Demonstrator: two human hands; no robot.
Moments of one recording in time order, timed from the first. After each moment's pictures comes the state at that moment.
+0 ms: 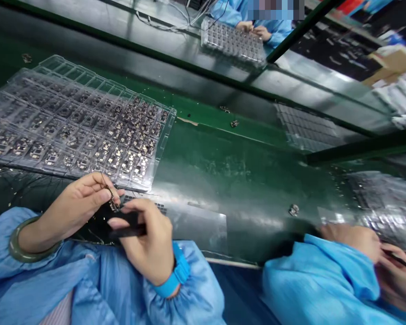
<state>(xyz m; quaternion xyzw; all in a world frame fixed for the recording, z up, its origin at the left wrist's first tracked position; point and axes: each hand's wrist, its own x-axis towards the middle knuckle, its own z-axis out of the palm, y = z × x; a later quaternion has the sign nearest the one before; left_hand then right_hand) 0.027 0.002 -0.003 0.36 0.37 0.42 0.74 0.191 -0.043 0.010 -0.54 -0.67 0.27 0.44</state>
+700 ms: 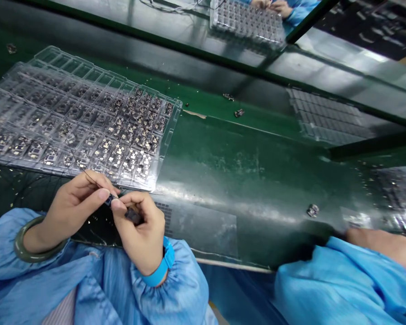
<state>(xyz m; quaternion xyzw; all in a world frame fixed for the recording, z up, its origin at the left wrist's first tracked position) 0.027 0.001 -0.002 0.50 0.45 0.46 0.58 0.163 -0.030 0.001 -0.57 -0.49 0.42 0.51</state>
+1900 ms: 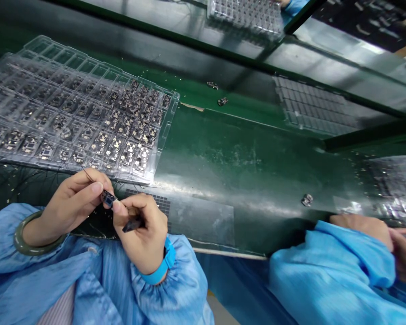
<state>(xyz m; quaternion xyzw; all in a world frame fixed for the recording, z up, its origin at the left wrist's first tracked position) 0.022 -0.001 -0.010 0.43 0.35 0.44 0.70 0.168 -0.044 -0.006 -0.56 -0.52 0.36 0.54</state>
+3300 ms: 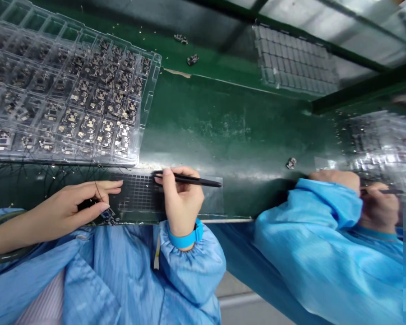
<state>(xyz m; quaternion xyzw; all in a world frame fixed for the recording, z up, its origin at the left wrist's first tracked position) 0.012 -0.004 -0.013 0.75 0.35 0.09 0.56 0.230 -0.040 -0.042 -0.69 -0.32 0.30 0.58</state>
